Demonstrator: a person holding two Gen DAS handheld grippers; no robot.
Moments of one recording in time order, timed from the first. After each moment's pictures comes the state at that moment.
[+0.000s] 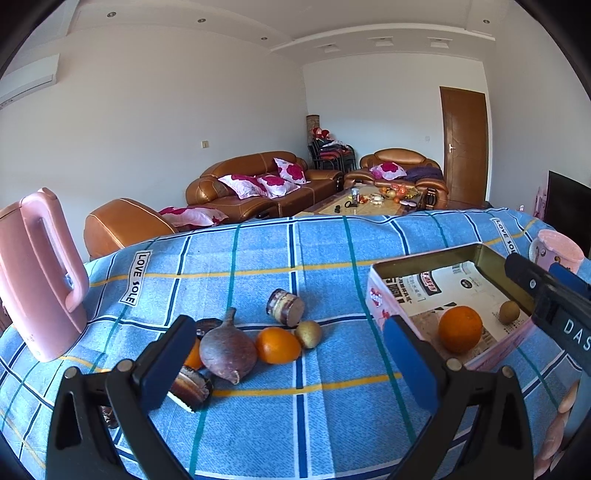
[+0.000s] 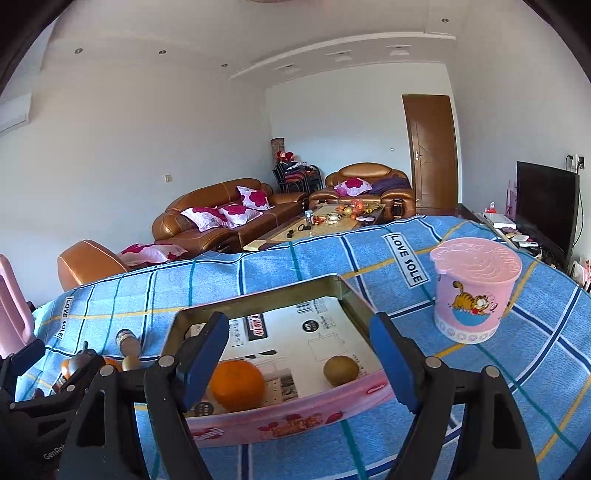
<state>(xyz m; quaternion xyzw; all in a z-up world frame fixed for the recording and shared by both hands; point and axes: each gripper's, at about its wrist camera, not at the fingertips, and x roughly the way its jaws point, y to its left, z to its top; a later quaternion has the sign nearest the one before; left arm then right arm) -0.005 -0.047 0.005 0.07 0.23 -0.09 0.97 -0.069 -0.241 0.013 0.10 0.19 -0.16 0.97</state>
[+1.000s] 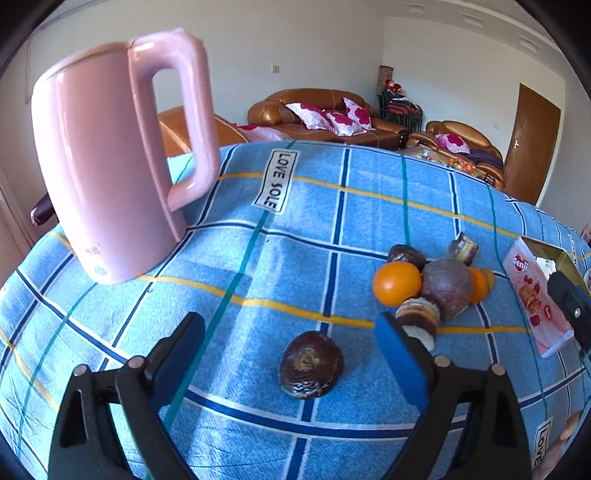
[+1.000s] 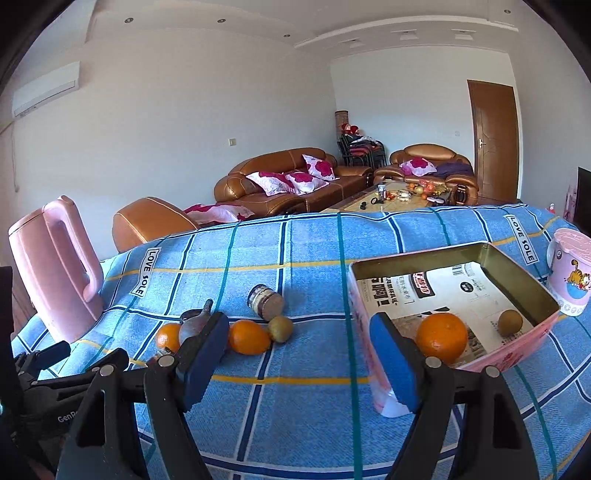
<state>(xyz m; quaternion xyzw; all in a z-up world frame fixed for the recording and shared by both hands) 0.029 0.123 -0.028 -0.02 0.38 0.01 0.93 -0.033 -0.107 0.005 0.08 0.24 -0.04 0.97</state>
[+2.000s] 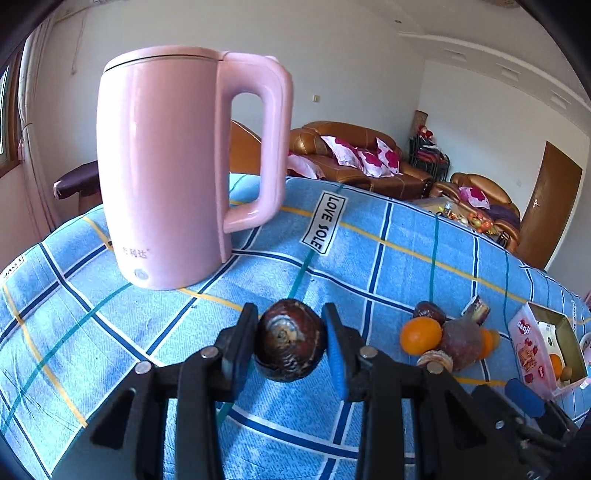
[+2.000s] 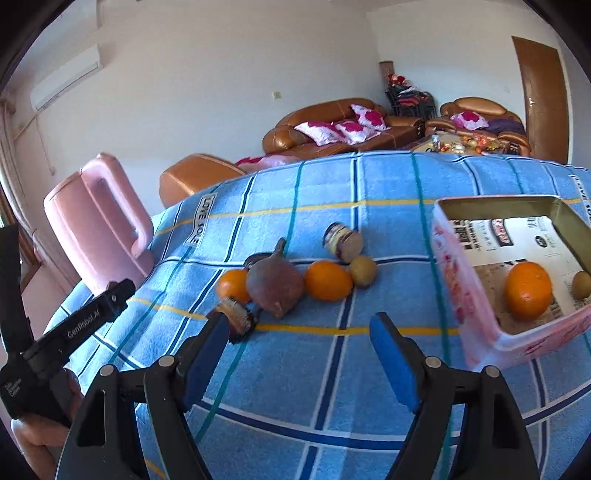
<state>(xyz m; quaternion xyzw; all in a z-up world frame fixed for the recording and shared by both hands) 0.024 0.152 -0.012 -0.09 0.31 0.06 0.95 -0.010 -0.064 -0.022 0.10 0.35 0.09 0.93</state>
